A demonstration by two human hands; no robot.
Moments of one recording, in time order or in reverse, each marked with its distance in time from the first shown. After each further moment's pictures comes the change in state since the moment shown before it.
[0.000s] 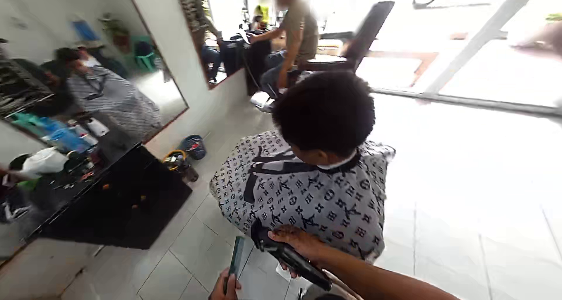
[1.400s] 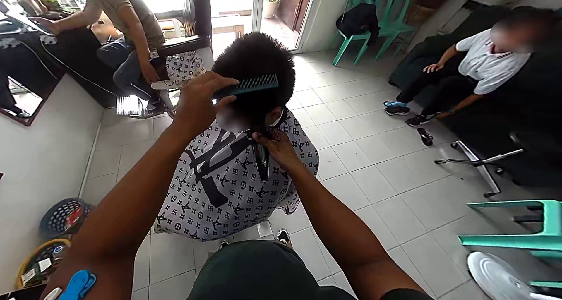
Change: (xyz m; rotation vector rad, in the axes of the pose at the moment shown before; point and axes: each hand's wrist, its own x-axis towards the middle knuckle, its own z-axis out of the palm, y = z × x) left_hand 0.303 0.405 0.057 0.041 -0.714 1.768; right_hand 0.054 -0.098 0.007 -0.118 1.531 -0.593
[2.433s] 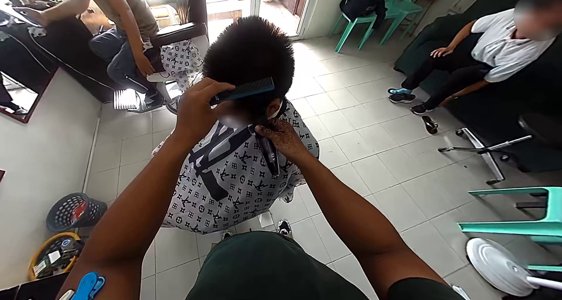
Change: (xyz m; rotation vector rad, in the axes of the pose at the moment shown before) left_hand -0.021 0.005 0.025 -0.041 -0.003 -0.132; right_hand -0.007 -0.007 -0.022 0.008 -0.086 -0.002
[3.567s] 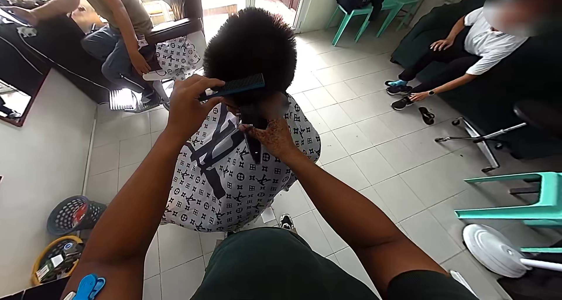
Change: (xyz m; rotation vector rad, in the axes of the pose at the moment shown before) left_hand -0.008 -0.027 -0.008 0.001 0.047 0.060; right_hand 0.004 -0.021 0.036 -0.309 0.175 -0.097
